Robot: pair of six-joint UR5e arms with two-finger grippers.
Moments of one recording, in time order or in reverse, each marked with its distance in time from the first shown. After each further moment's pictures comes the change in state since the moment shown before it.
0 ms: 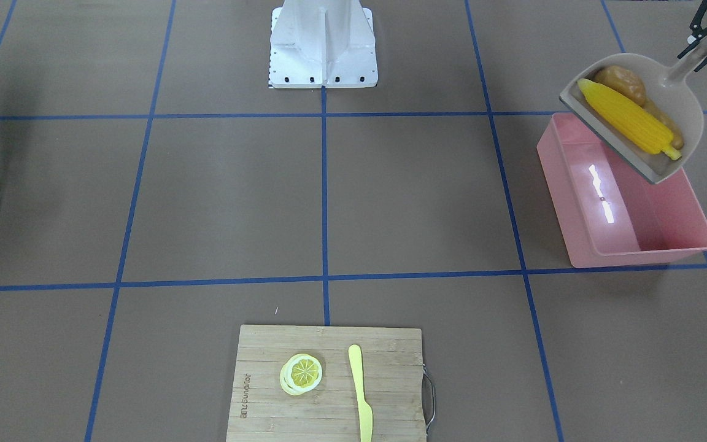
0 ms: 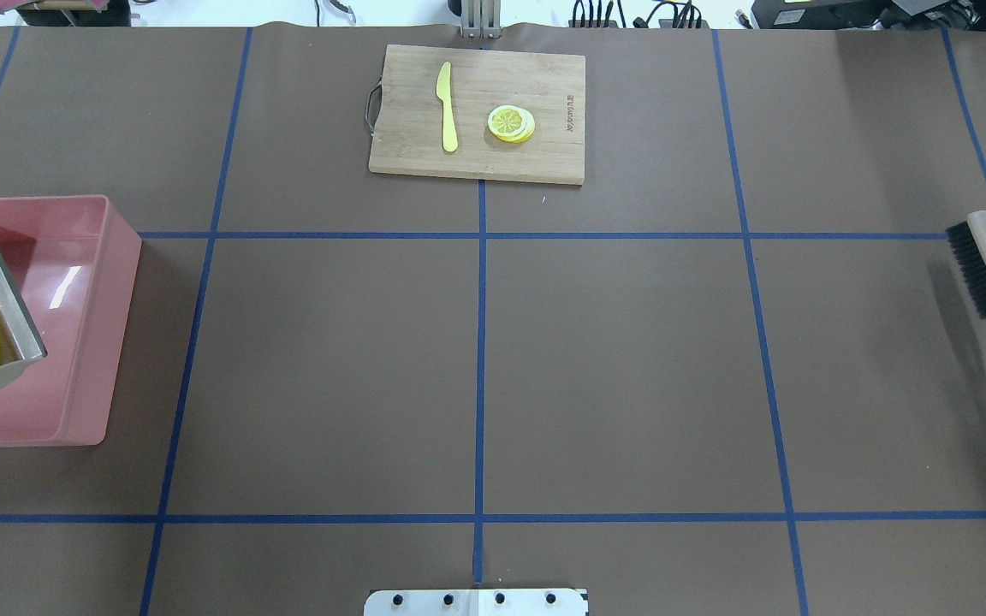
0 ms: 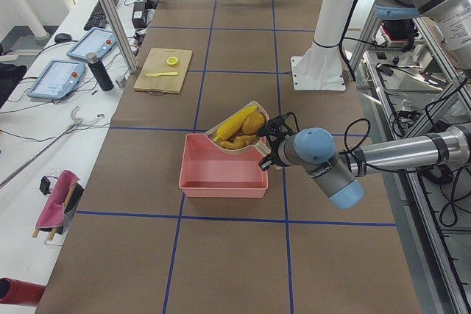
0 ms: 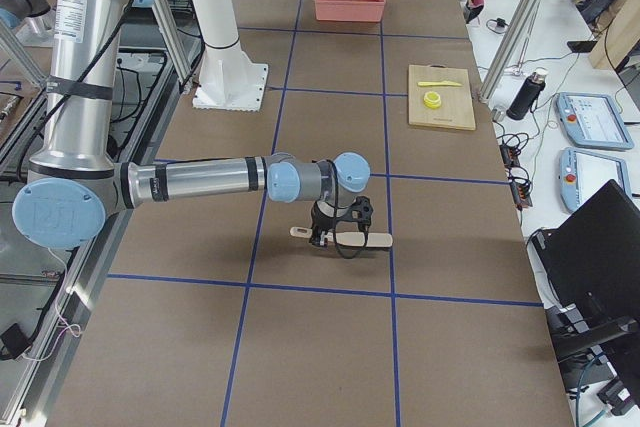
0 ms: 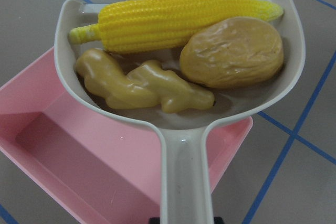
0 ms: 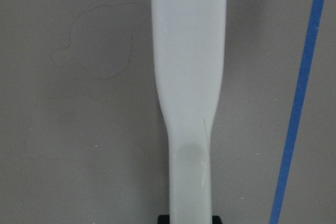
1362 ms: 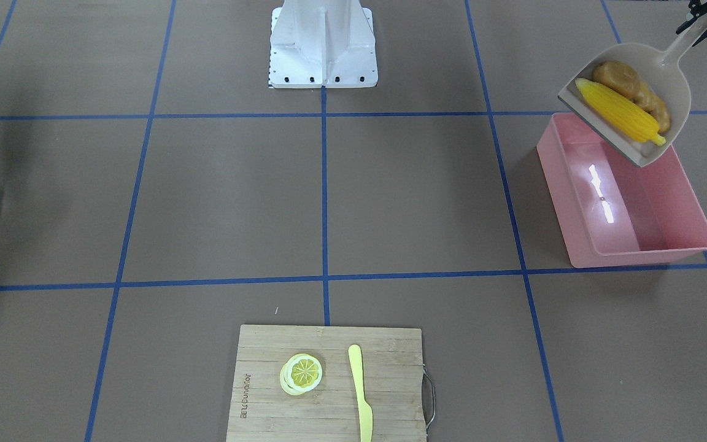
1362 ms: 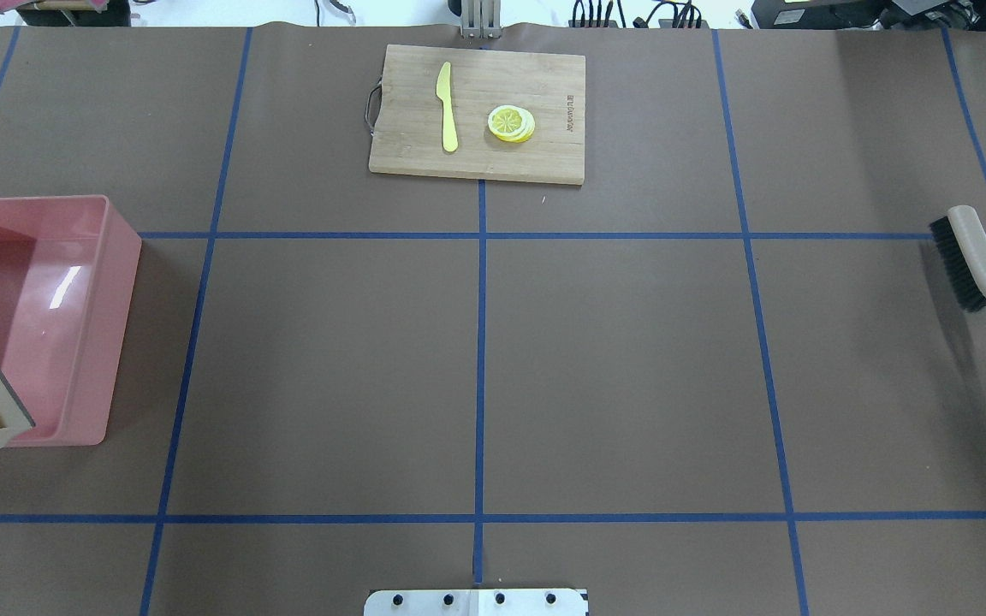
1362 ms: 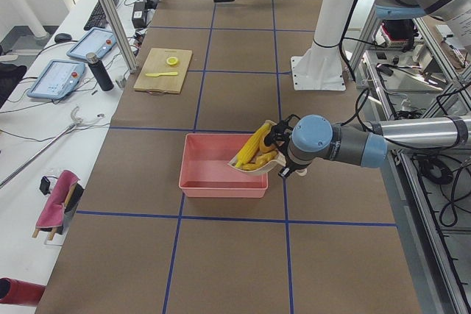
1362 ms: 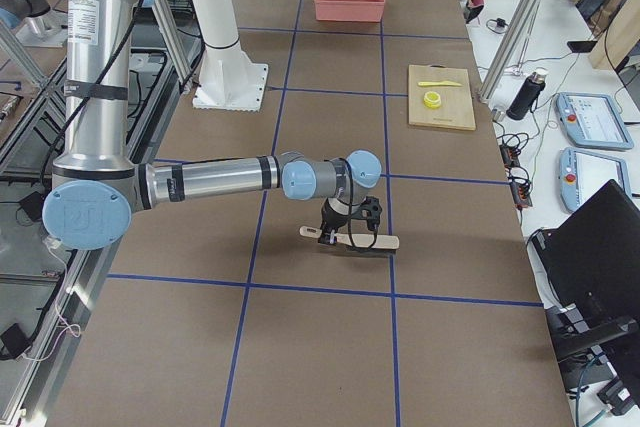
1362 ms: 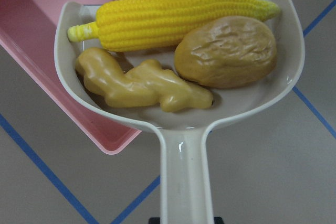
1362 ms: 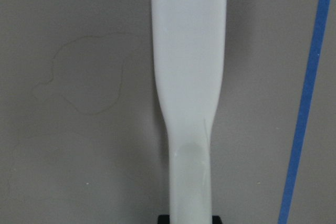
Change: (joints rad) left arm -0.014 0.102 -0.283 0.887 0.030 0.438; right arm -0.048 0.058 -0.040 0.000 -0.040 0.069
